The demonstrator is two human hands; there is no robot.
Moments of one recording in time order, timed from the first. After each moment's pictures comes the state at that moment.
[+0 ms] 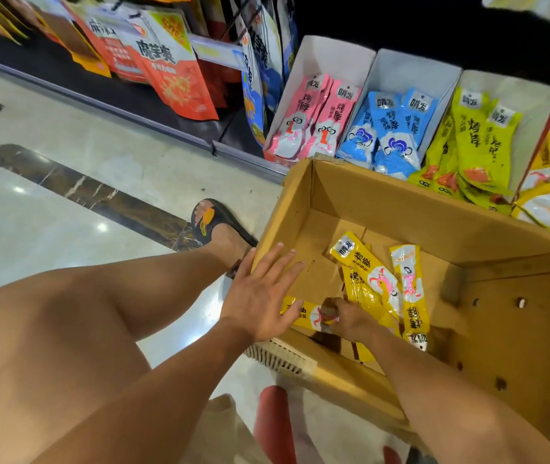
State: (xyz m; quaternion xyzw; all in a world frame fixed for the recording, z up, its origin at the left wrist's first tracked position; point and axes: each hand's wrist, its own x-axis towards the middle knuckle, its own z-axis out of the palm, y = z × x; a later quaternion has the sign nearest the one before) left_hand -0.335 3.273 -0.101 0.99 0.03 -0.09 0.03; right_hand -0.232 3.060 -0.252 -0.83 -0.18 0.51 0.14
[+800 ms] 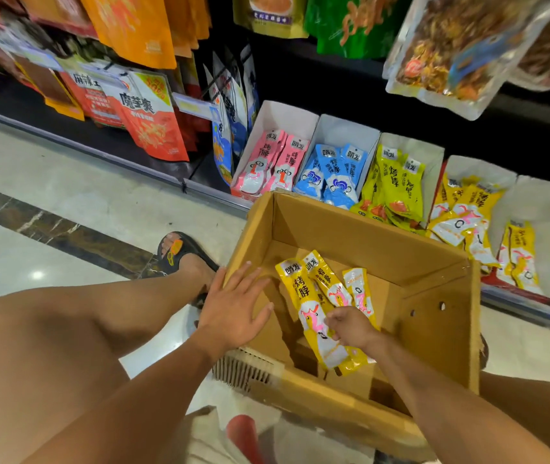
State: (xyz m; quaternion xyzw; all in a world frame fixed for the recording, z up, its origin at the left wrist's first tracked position) left_hand -0.333 3.268 -0.098 0.99 0.06 -0.06 0.07; right_hand -0.209 3.007 -0.158 -0.82 -0.02 0.45 0.34
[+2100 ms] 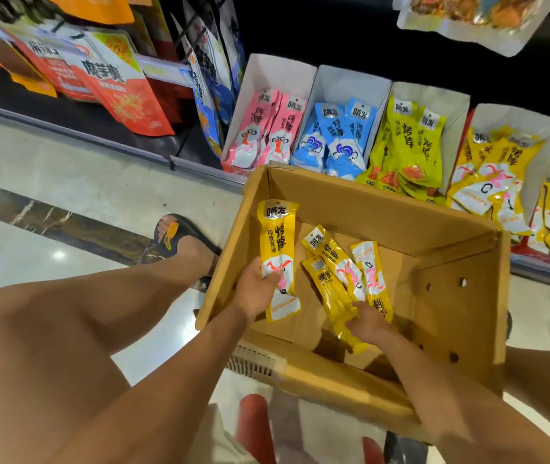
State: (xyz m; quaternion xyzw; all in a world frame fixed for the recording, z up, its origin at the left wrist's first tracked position) left_hand -0.278 3.233 -0.134 0.67 0.38 -0.11 0.62; right_hand -0.211 2.964 -0.258 -0.86 0.04 0.48 0.19
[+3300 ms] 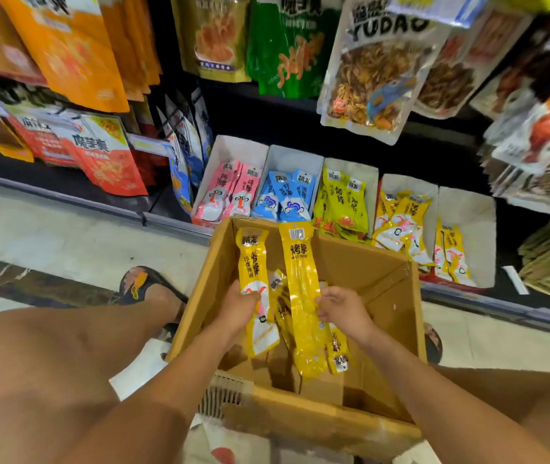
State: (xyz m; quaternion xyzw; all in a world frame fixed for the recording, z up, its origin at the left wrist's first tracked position) left_hand -0.258 3.209 -0.078 0.64 0.36 -0.10 0.67; right_hand -0.188 2.988 -0.068 -0.82 0.06 0.27 0.51
